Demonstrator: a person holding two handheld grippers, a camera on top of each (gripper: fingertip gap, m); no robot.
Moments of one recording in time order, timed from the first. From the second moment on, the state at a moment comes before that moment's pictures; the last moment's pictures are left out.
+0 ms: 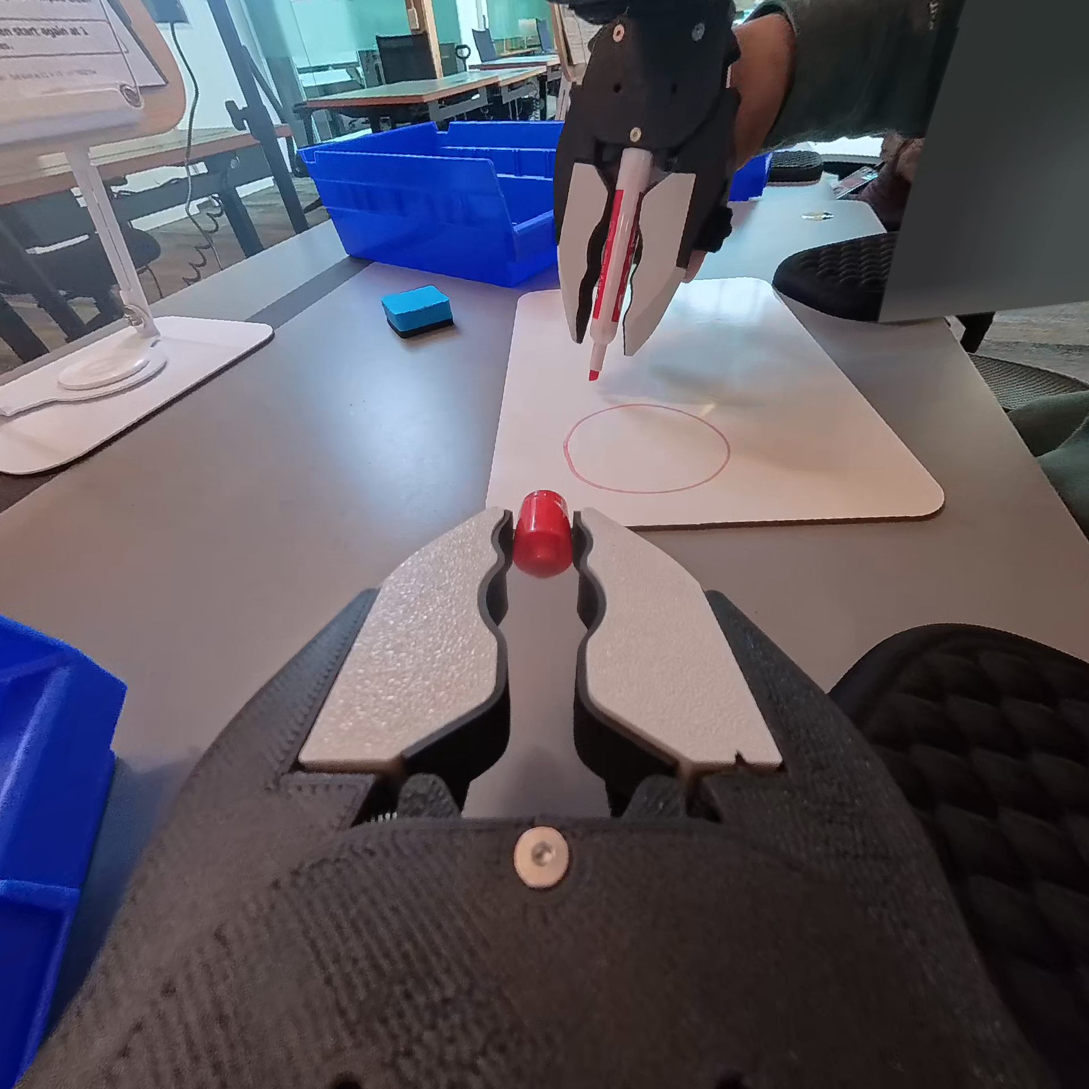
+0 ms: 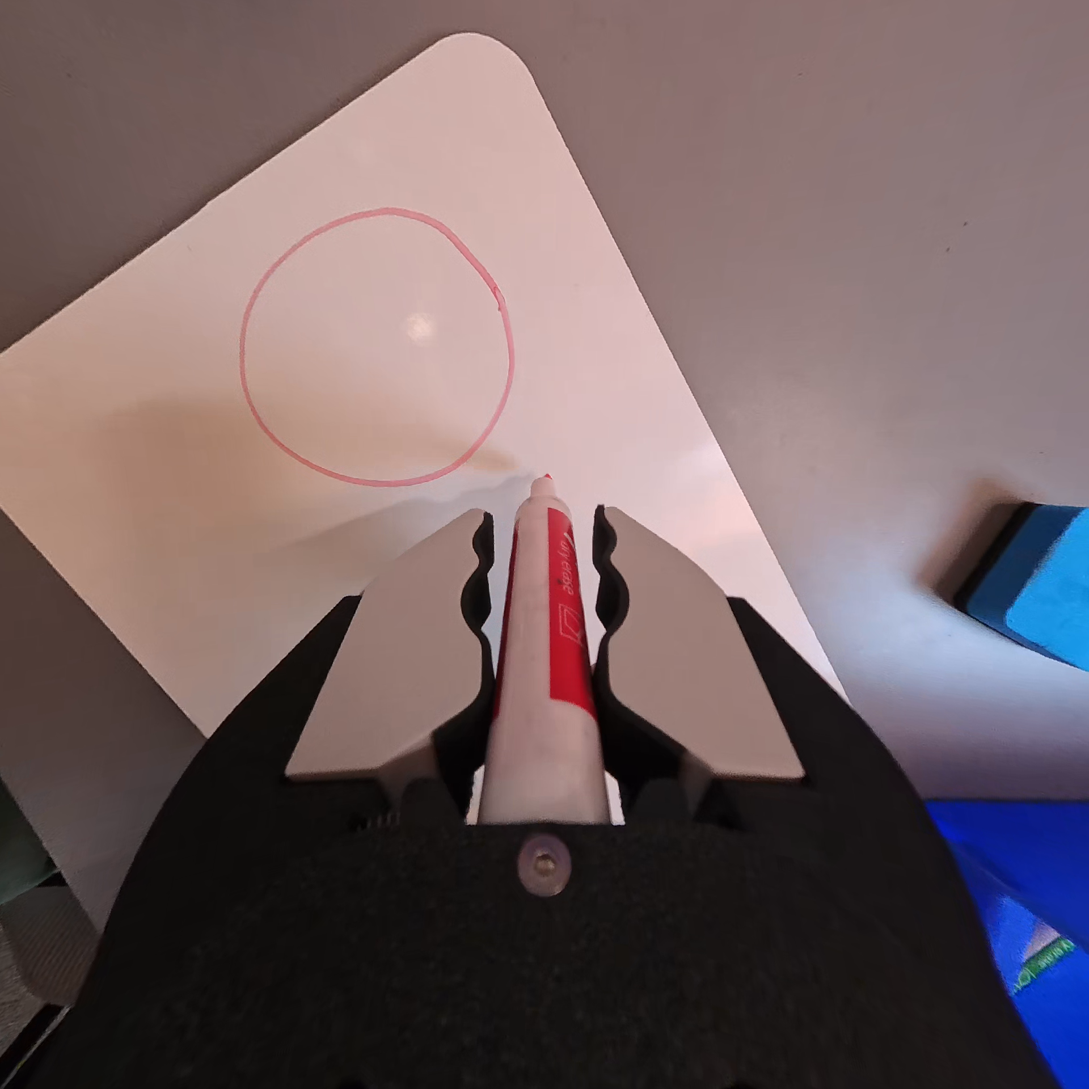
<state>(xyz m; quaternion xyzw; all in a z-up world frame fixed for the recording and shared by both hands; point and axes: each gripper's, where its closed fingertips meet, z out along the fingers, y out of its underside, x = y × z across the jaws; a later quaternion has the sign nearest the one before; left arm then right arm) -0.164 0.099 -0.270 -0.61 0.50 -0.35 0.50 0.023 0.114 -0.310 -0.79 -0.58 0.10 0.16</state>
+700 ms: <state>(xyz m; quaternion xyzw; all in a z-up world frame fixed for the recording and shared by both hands) -0.164 0.098 -0.272 -0.61 0.50 -0.36 0.49 0.012 0.125 -0.318 -0.78 -0.60 0.08 0.16</state>
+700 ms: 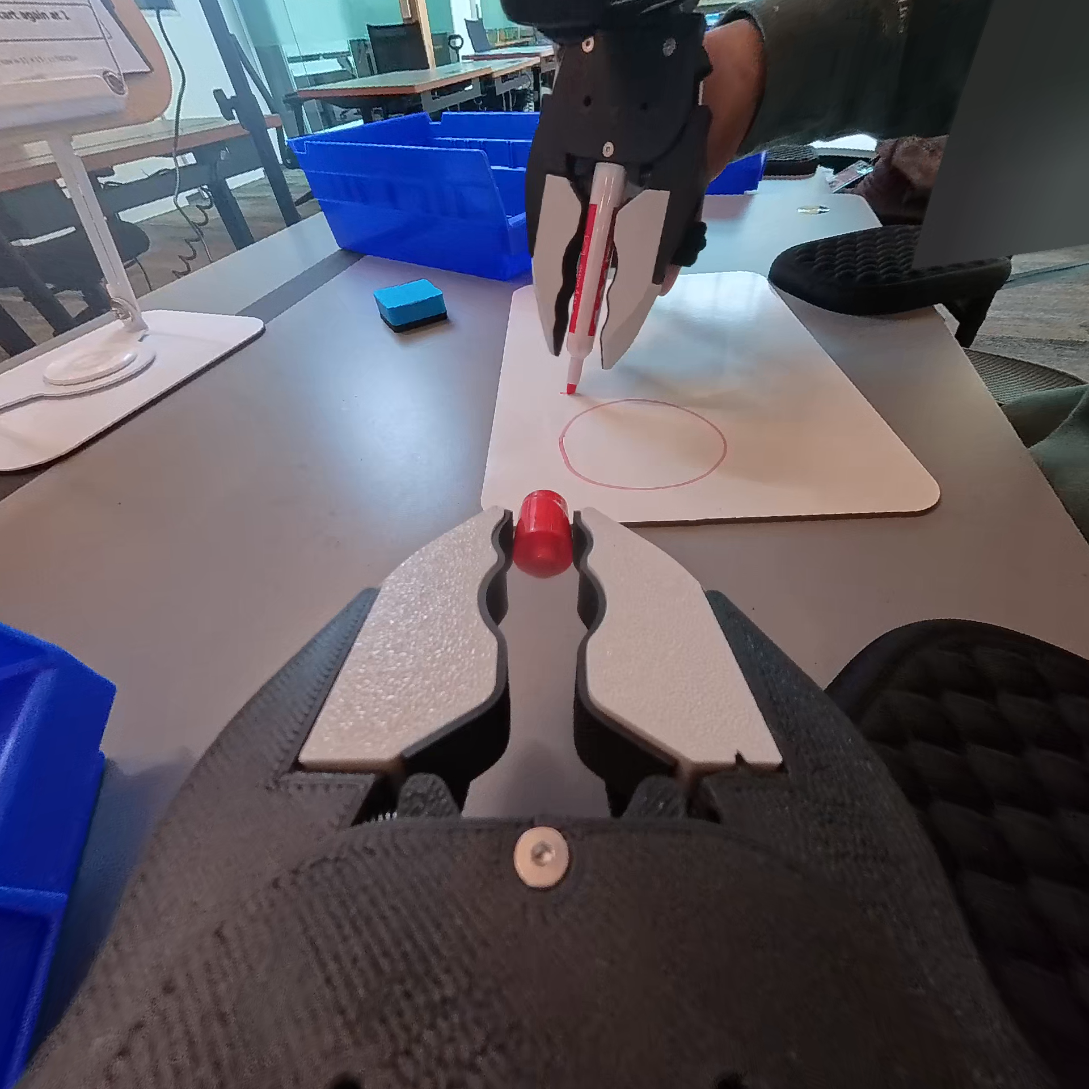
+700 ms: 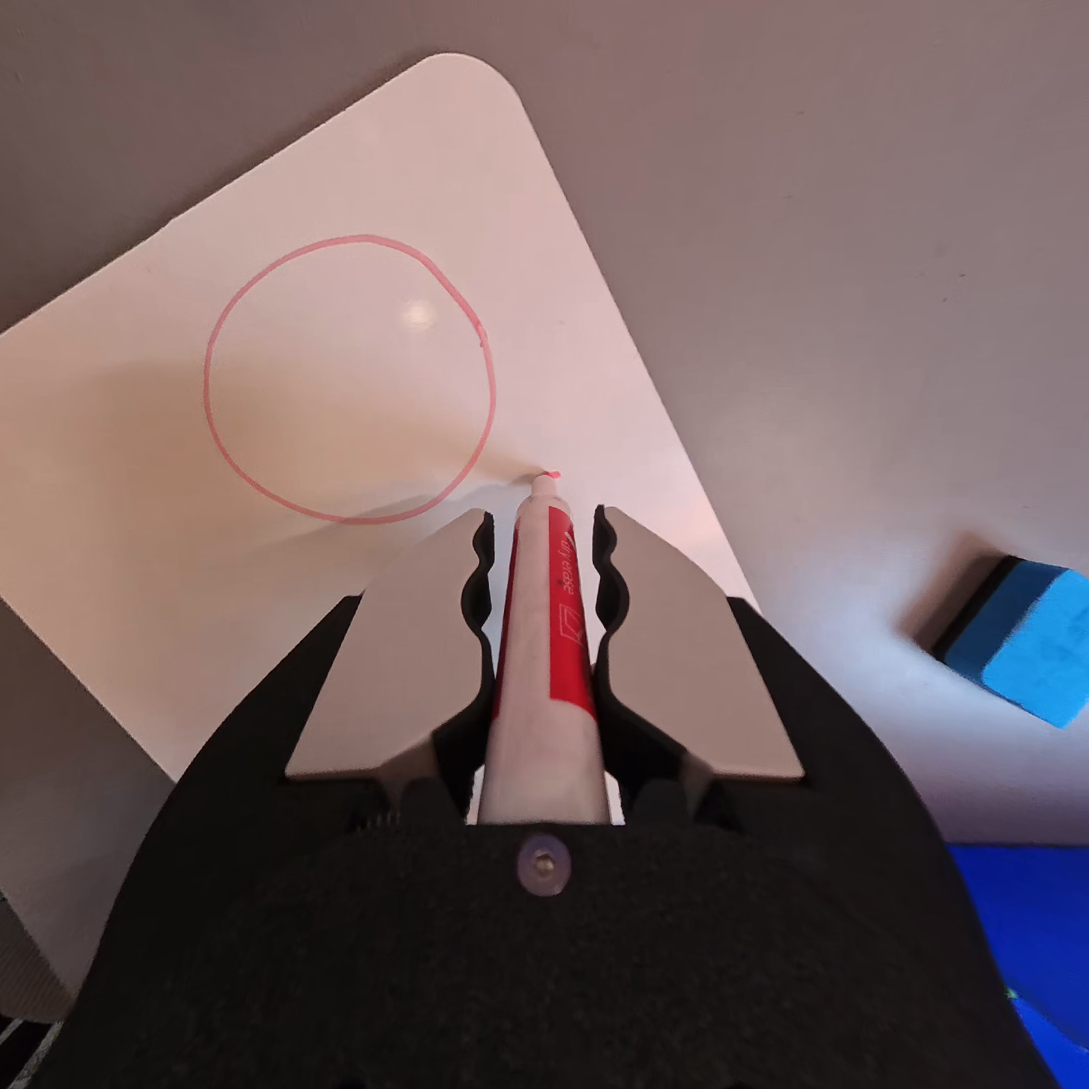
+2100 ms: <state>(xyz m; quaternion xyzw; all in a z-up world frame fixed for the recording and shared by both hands) -0.163 0.097 -0.273 -0.61 0.50 -0.35 0.49 0.015 0.128 -0.319 -0.77 -0.61 0.06 0.17</state>
